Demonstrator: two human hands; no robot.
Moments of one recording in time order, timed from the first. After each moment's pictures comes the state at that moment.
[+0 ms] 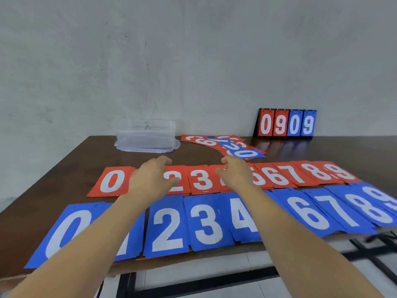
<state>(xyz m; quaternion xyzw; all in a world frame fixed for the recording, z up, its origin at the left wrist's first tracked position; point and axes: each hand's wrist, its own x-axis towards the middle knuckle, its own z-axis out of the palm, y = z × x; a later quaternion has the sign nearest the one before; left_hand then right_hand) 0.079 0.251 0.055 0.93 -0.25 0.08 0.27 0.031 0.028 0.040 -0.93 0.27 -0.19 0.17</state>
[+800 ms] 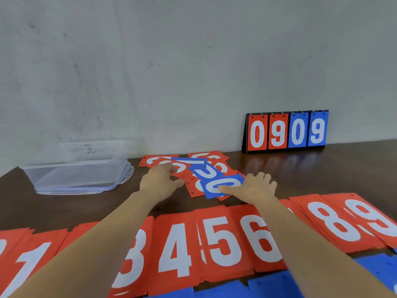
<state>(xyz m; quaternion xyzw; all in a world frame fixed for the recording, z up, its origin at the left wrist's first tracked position) 0.230 -0.021 0.038 0.94 -0.23 0.01 0.26 0.119 -0.234 0.017 -0.91 0.40 -0.01 0.09</state>
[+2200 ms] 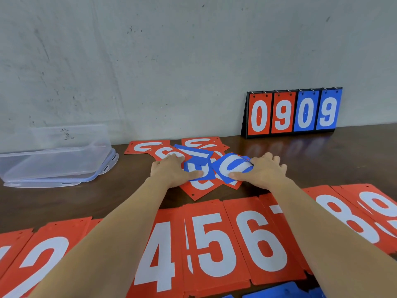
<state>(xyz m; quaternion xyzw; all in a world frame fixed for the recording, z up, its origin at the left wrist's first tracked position) 0.268 -0.094 0.002 0.96 -0.27 -0.06 0.08 0.136 -0.294 0.005 -0.93 0.34 -0.01 0.09</state>
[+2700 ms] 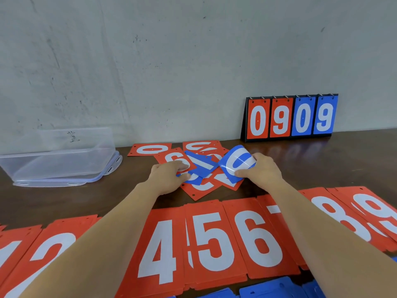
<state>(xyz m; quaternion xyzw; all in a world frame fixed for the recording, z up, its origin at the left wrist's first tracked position) 0.262 -0.068 -0.002 0.93 -0.33 -0.04 0.17 0.132 -0.296 0.003 -0.89 0.33 -0.13 0.28</state>
